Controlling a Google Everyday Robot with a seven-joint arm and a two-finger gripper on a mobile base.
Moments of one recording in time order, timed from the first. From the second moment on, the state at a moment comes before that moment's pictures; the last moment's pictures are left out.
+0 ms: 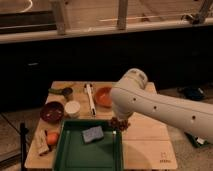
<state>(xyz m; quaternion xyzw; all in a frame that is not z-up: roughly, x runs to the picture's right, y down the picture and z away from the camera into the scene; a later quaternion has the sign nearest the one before) 0.057 0.126 0.647 -0.24 -0.09 -0.25 0.93</state>
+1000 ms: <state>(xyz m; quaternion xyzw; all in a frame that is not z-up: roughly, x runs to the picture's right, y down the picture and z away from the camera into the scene) 0.103 0.061 0.662 -0.22 -0.07 -0.23 0.95</state>
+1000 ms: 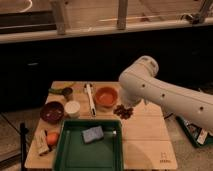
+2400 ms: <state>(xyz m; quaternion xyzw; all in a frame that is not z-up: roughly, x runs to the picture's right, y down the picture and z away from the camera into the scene) 0.057 -0.025 0.739 -0.22 -0.06 -0.28 0.93</state>
